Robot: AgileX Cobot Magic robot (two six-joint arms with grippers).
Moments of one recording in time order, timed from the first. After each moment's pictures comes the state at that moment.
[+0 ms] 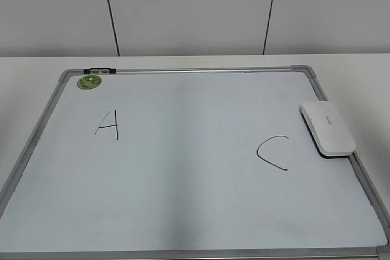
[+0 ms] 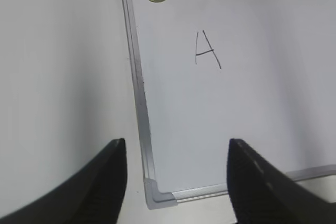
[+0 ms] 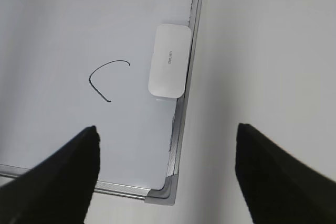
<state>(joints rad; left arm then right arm) 0.09 1.03 -1.28 -0.25 1.26 0.17 0.05 1.12 -1.35 0.07 1.25 -0.15</state>
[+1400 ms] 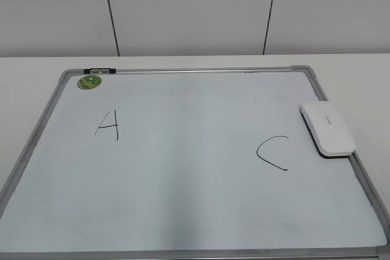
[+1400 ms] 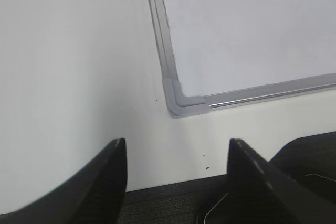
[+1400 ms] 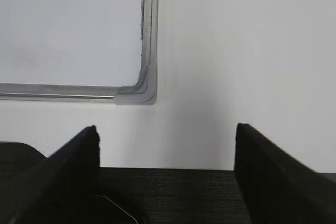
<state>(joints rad) 0.00 0.39 -0.52 -0.08 1.11 0.14 0.08 0.29 -0.49 -0.08 1.14 0.00</state>
